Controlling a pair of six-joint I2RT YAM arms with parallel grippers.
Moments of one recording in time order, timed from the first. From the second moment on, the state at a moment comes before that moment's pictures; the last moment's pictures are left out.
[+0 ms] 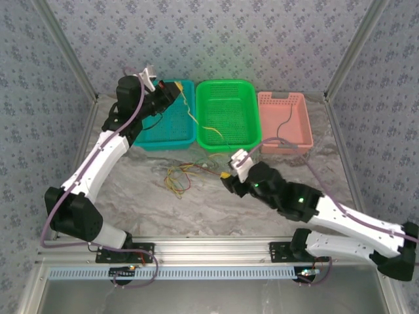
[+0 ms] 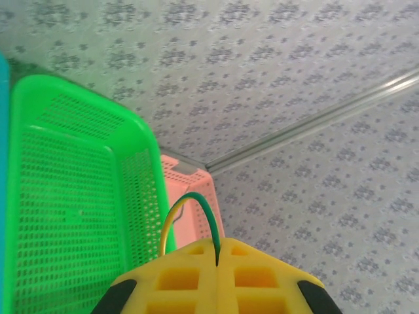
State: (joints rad) left arm -0.34 1.47 1.39 -0.06 0.41 -0.94; right arm 1.05 0.88 0.88 -0.44 0.32 0.09
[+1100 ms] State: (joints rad) left arm -0.53 1.47 1.38 0.03 0.50 -0.88; right arm 0.56 1.34 1.22 -0.23 -0.57 0.41
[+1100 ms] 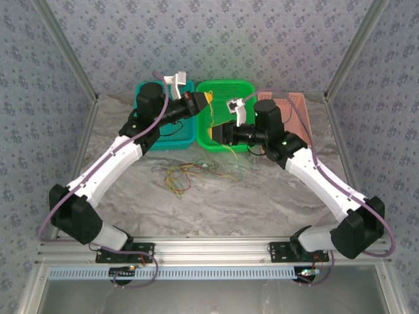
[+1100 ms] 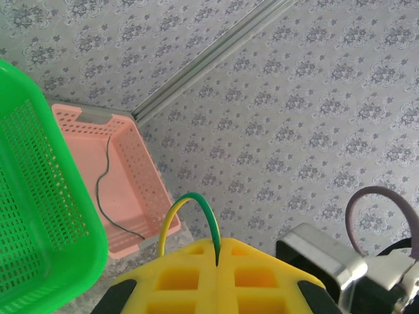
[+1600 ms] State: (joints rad) left arm -0.53 1.48 1.39 -0.08 0.40 -0.88; right arm 0.72 1.33 1.20 -0.29 -0.16 0.29
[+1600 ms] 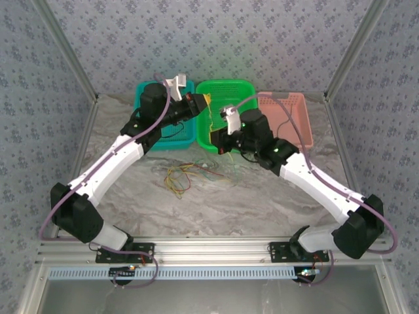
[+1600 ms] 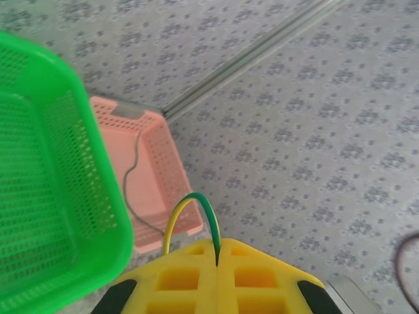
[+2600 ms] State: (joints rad) left arm -0.43 1.47 1.40 0.08 0.63 -0.87; right arm 0.58 0.97 1.07 -0.24 -0.11 0.26
